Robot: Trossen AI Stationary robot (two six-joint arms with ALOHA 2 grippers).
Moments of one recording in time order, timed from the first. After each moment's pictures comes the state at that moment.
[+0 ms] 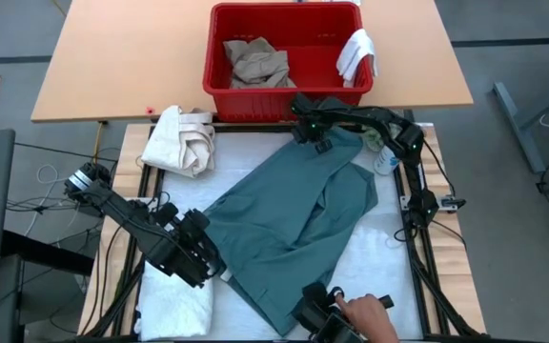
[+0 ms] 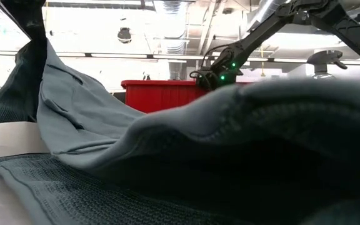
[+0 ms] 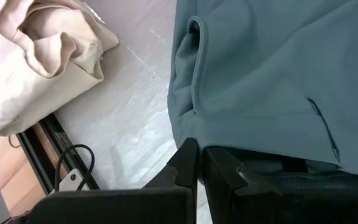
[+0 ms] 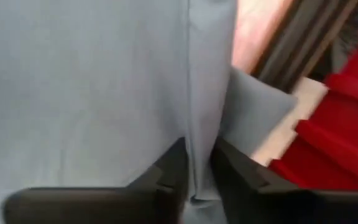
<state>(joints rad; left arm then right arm) -0.63 1.55 1.32 -1.57 -0.56 -1.48 -0.69 2.12 1.65 -0.77 0.28 -1.16</state>
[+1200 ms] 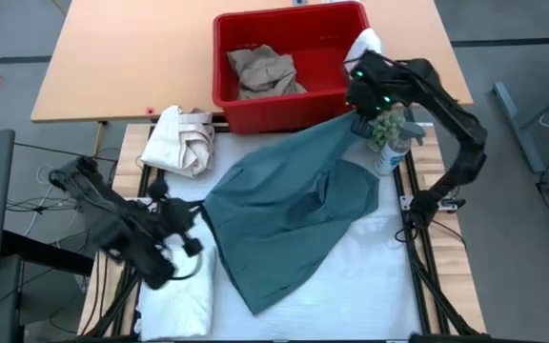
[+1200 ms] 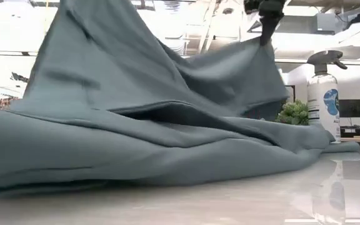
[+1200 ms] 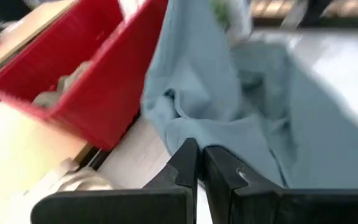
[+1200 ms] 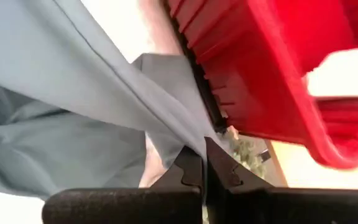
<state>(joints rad) -0.74 1.42 1.65 -1.57 -1.08 -1.03 -0.64 1.57 1.99 -1.57 0.21 -0.30</state>
